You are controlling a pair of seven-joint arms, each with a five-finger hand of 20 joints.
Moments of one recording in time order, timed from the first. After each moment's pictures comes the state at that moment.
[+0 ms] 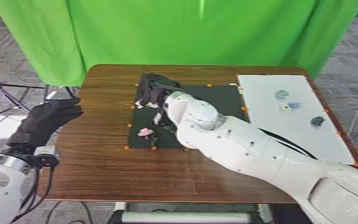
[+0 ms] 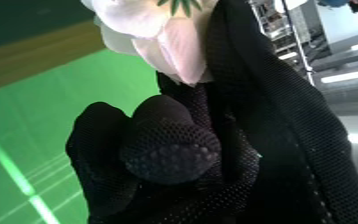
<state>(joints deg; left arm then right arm) 121.3 -50.0 -106.8 -111.2 49.7 -3.0 3.7 -43.0 -74.2 21.0 -78.6 -107.8 6.6 21.3</state>
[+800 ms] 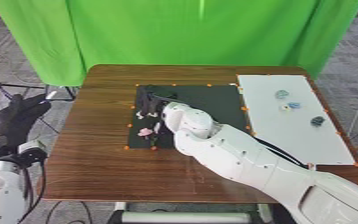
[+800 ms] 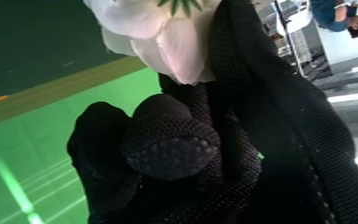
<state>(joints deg) 123.5 -50.4 -105.9 -111.7 42.6 16.2 12.2 -47.1 -76.9 23.3 -75.1 -113.6 3.3 19.4</state>
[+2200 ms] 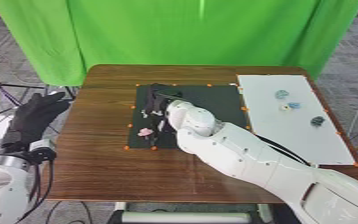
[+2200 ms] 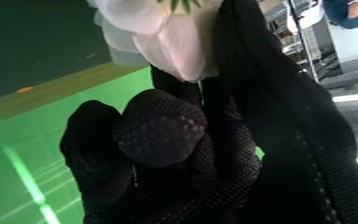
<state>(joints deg) 120.7 -49.5 -104.0 -110.4 42.9 7.6 9.7 -45.8 -76.2 22.1 -74.4 -112.3 4.2 21.6</state>
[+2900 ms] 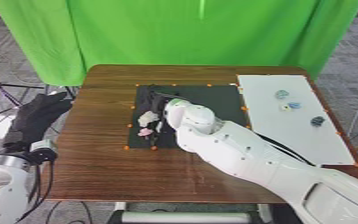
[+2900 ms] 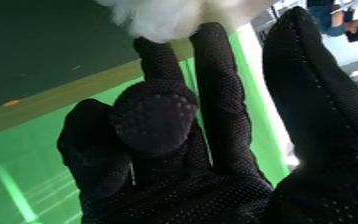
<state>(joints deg) 120.7 -49.4 -104.1 -110.4 43.4 6.0 9.3 -45.5 -75.4 23.1 -77.5 -109.4 -0.8 22.0</state>
